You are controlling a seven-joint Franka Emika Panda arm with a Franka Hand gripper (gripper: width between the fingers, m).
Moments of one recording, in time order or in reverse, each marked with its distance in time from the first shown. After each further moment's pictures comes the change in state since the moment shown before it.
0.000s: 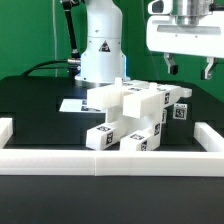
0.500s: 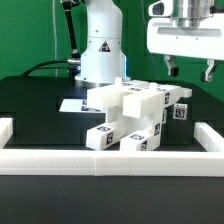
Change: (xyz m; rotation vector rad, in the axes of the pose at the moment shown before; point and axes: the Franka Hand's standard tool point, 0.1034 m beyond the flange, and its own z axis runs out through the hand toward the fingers) arm -0.015 0.007 0.011 -0.002 0.008 -0.014
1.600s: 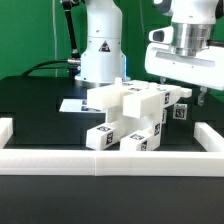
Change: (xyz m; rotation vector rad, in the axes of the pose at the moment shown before) arm -0.015 0.025 0.053 -0.074 0.020 -0.045
